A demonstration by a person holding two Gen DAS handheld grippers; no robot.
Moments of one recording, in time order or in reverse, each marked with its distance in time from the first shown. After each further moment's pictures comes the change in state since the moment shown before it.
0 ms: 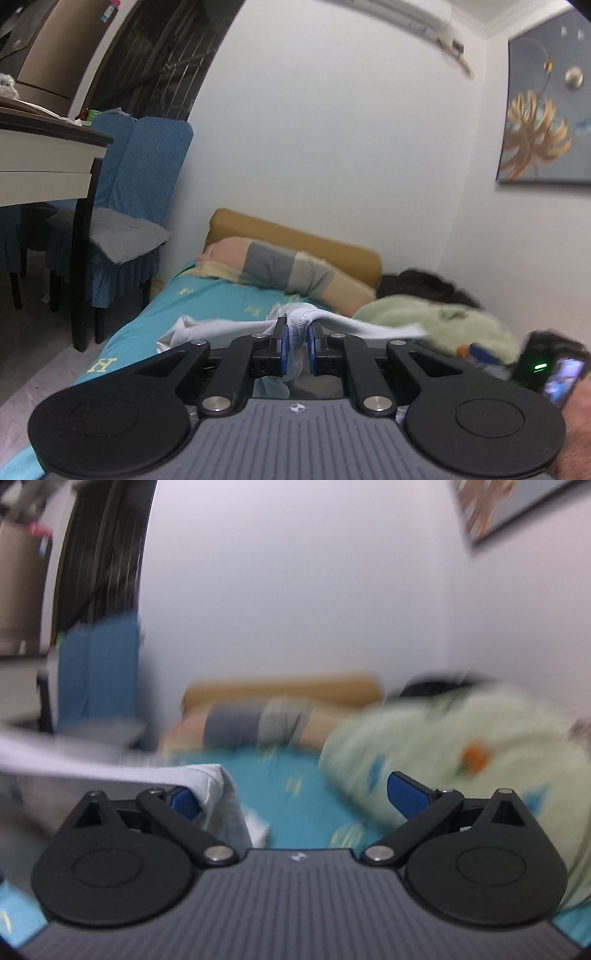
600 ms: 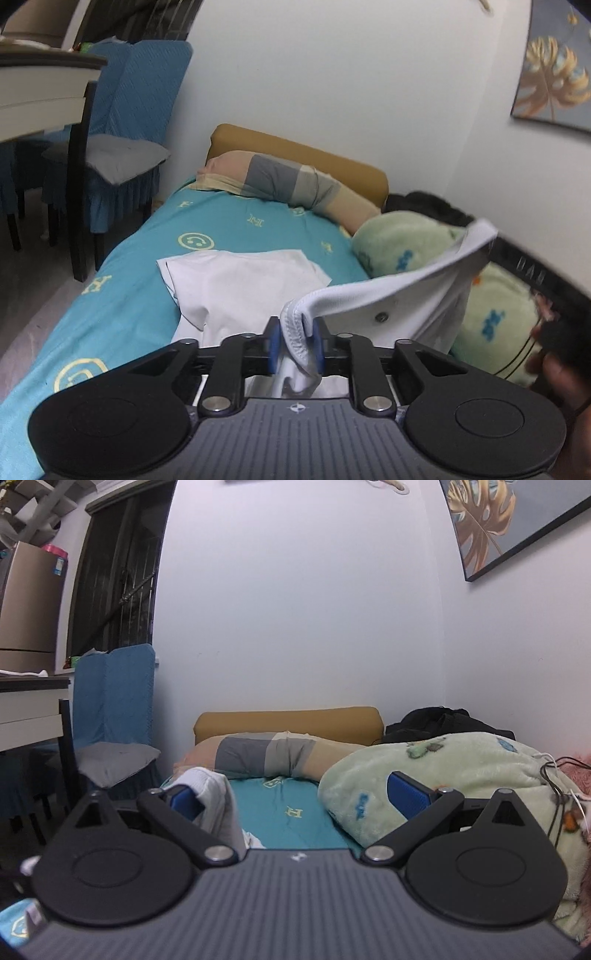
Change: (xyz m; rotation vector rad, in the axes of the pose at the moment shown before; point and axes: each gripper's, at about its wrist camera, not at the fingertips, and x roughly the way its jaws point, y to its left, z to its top) left arm 0.029 0.002 -0.047 0.055 0.315 0.041; right arm -0.042 -0.019 0.024 -0.022 0.020 0.067
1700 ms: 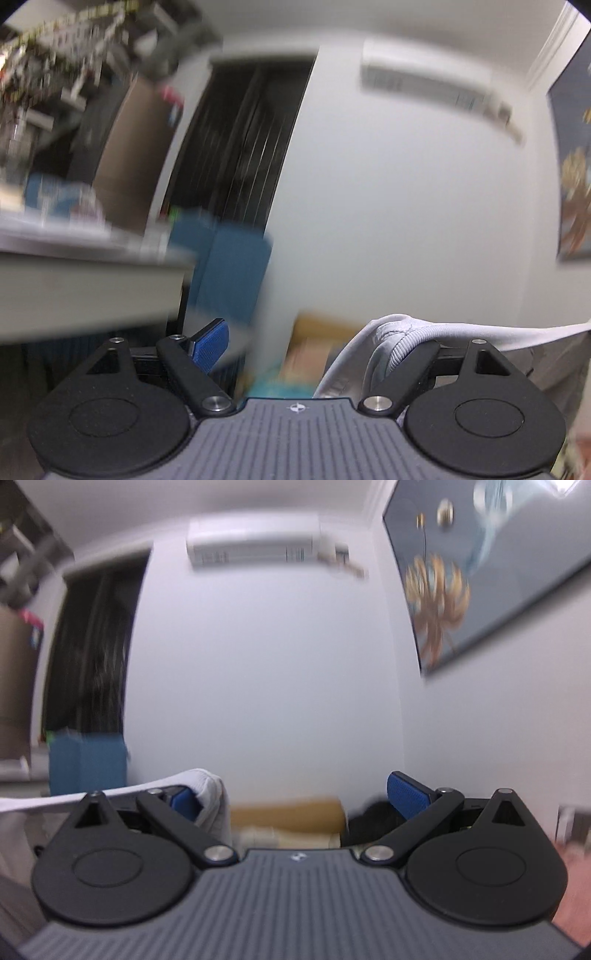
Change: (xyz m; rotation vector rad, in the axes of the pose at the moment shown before) left arm -0.205 -0.039 0.148 -0.038 -0.617 0.284; right arm -0.116 -0.028 0.174 0.029 -0.308 -0.108
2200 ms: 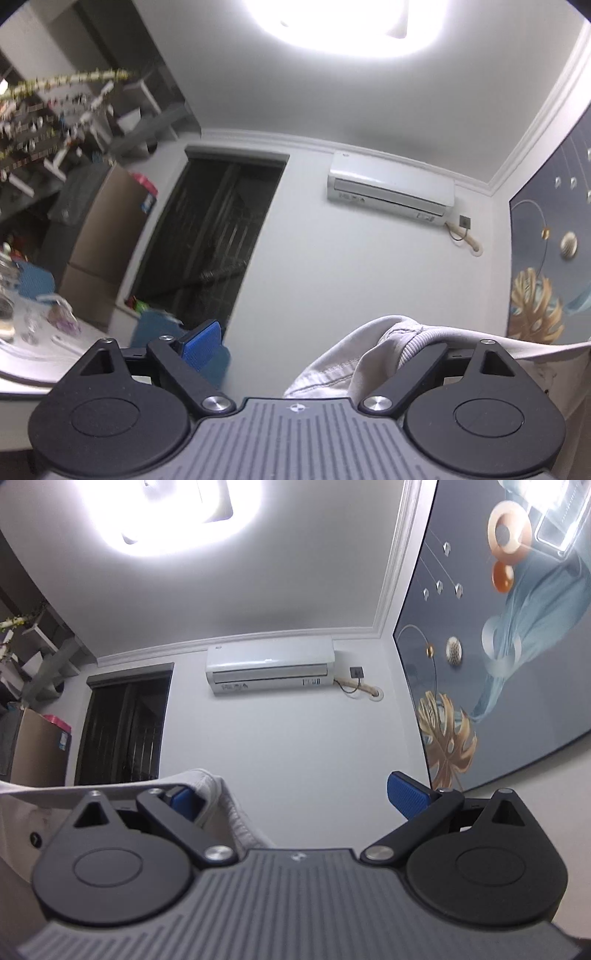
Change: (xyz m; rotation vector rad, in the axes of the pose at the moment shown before) left arm -0.123 -0.034 0.228 -0.088 -0.156 -0.127; right arm -0.092 -0.011 0.248 0.014 -0.221 0.061
